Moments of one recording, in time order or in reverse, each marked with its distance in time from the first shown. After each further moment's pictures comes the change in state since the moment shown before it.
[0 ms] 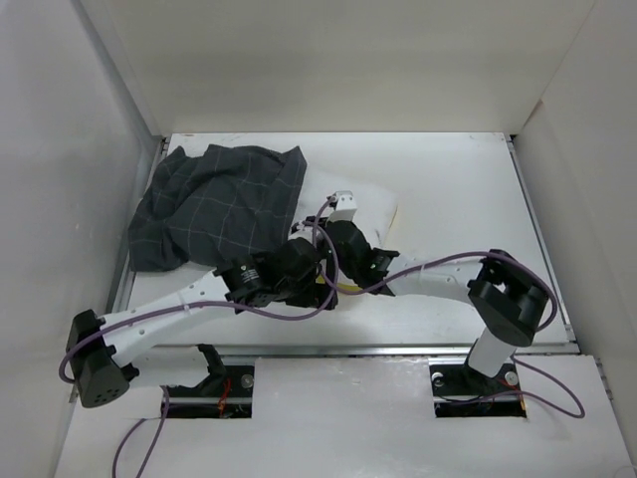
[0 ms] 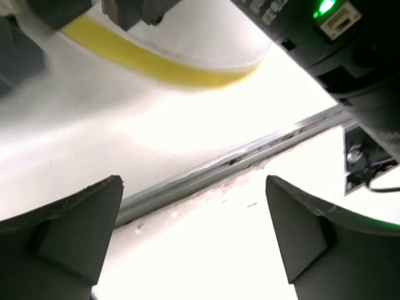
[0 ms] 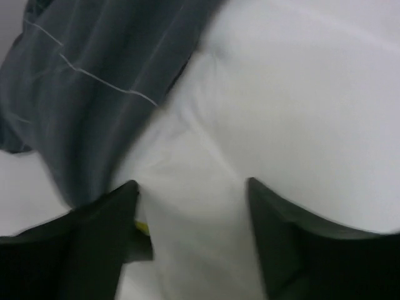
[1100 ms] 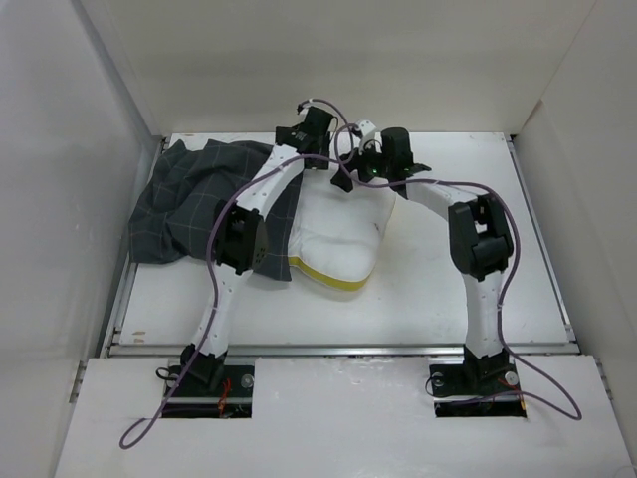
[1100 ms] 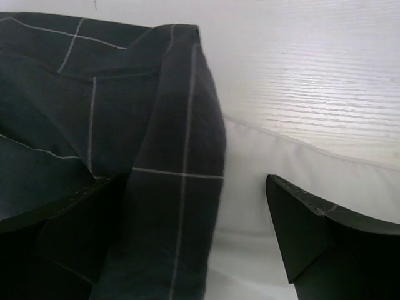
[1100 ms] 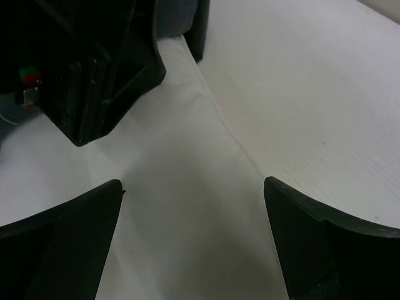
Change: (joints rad) left arm 0.546 1.308 1.465 -0.116 -0.347 0.491; right arm -0.630 0.447 0.592 -0.220 -0.980 -0.624
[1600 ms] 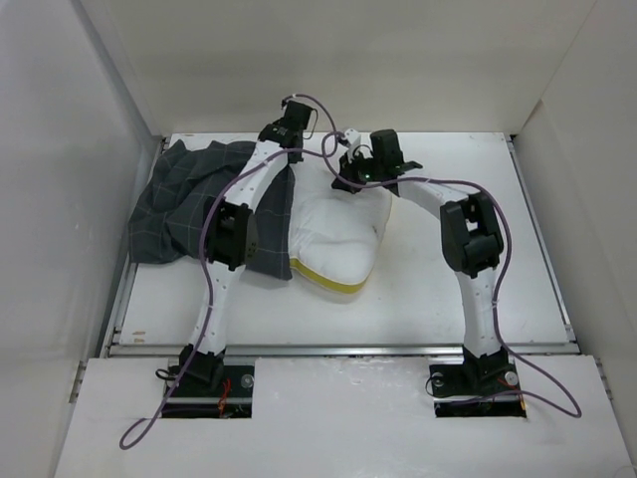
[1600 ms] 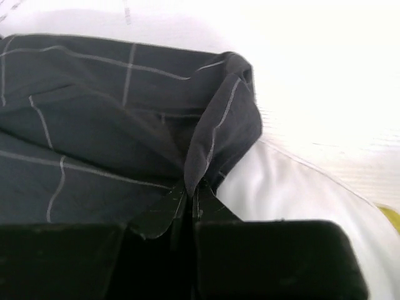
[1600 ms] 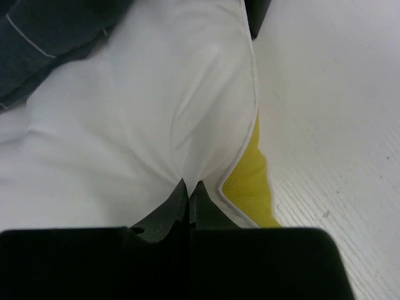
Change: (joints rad) left arm 0.103 0.010 -0.021 0.043 0.077 0.062; right arm 0.034 0.108 0.153 -0.191 -0.141 -0.134
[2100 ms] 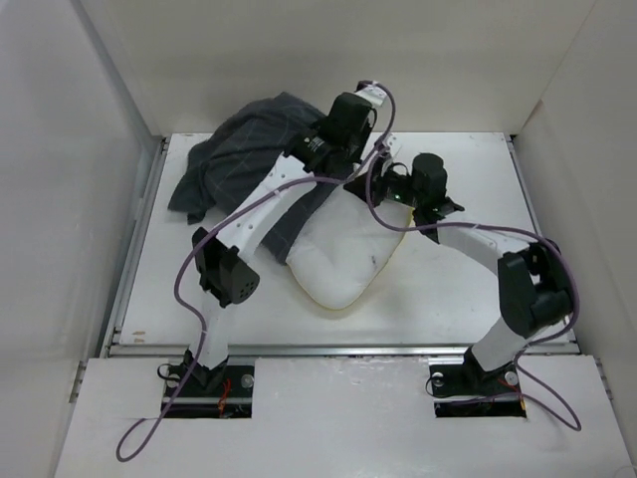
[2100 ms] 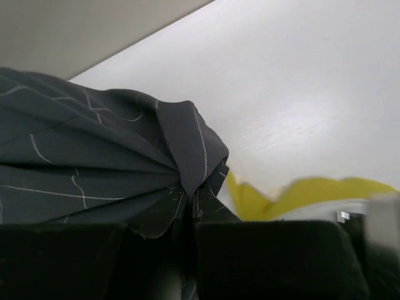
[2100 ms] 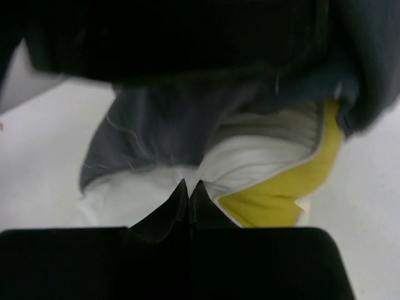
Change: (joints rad) left arm -0.328 -0.335 -0.072 0.027 0.109 0.183; right arm 0.018 -0.571 -0.665 0.519 -0.018 0.248
